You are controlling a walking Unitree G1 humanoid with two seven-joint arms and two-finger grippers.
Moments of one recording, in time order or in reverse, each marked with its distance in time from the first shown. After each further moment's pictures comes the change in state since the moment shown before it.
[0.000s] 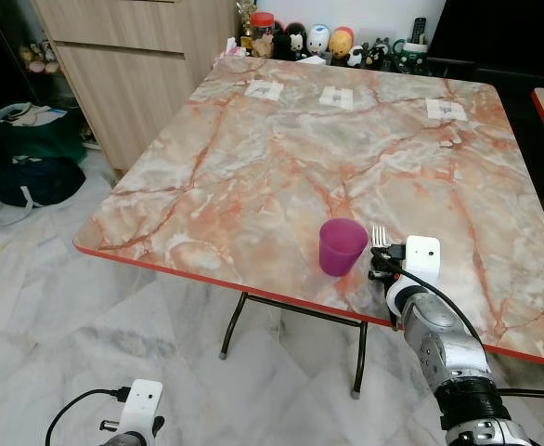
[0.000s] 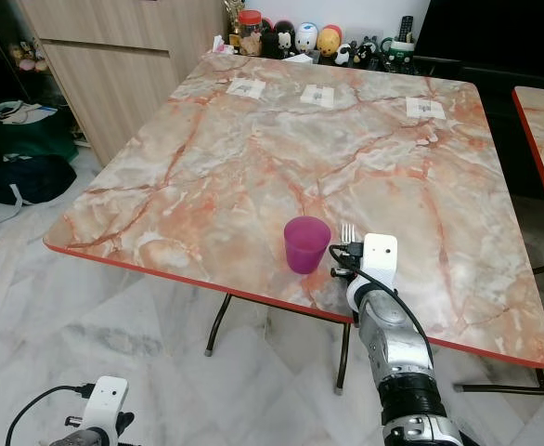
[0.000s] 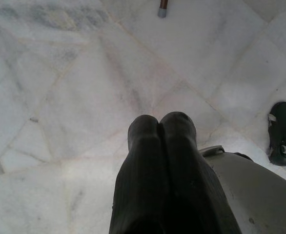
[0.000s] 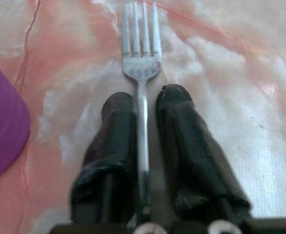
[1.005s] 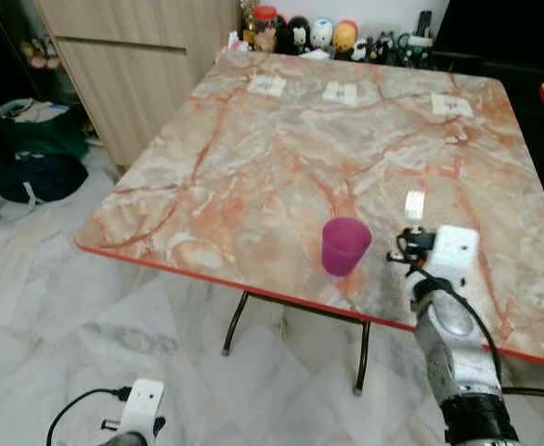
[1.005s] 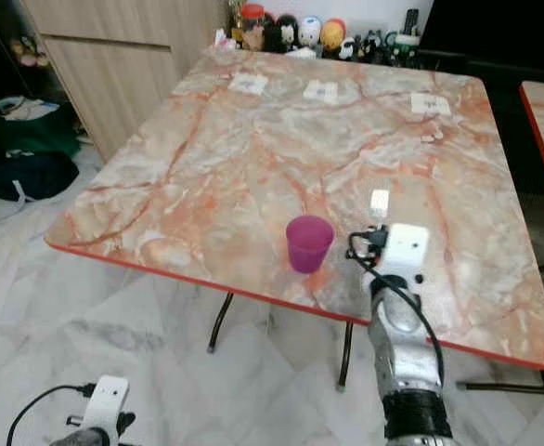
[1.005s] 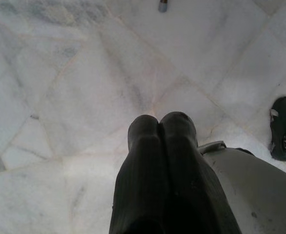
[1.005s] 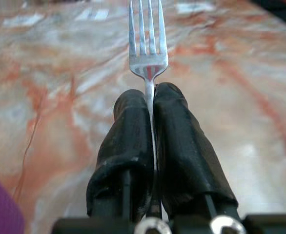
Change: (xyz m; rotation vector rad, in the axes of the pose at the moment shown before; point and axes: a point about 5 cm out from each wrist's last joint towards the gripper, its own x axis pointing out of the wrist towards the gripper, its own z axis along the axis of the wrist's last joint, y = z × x) left arm 0.000 -0.001 0.000 0.015 0.001 -0.008; right arm -0.027 -0.020 0.033 0.055 -0.408 -0.139
